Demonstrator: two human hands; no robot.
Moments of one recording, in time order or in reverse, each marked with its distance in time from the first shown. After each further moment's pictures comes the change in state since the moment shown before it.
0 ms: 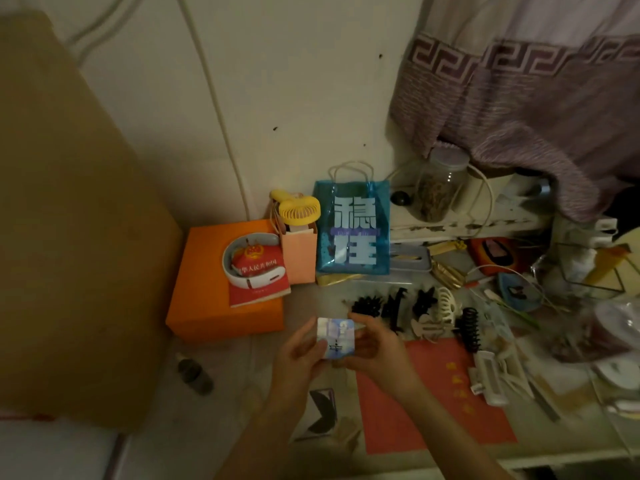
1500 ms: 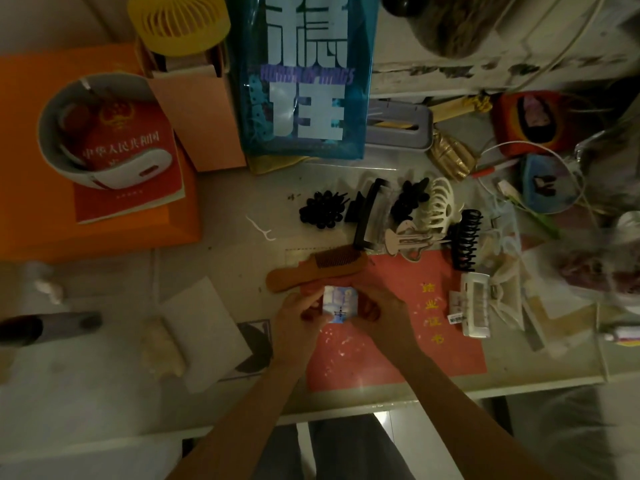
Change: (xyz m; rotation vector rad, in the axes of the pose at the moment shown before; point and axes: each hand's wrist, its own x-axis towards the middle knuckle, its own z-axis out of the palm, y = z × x) left_hand 0.091 -0.202 0.067 0.749 0.053 -0.079; right_hand 0.017 0.197 -0.049 -0.240 0.043 0.256
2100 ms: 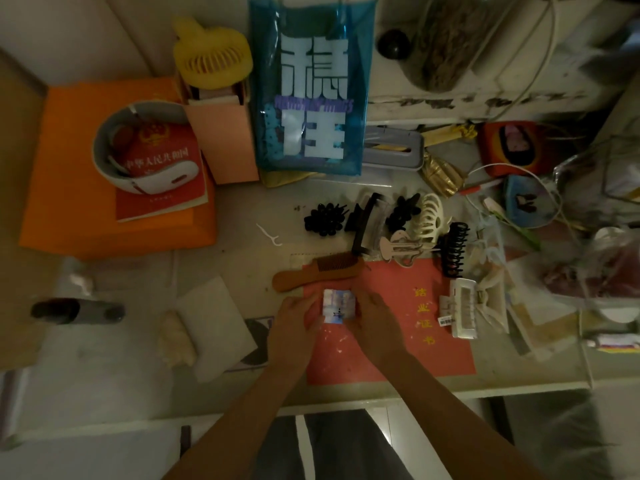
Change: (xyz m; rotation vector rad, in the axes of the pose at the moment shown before) left_hand -0.025 0.005 -0.013 0.233 -0.020 0.061; right_hand -0.014 -0.024 0.002 -0.394 -0.151 0.114
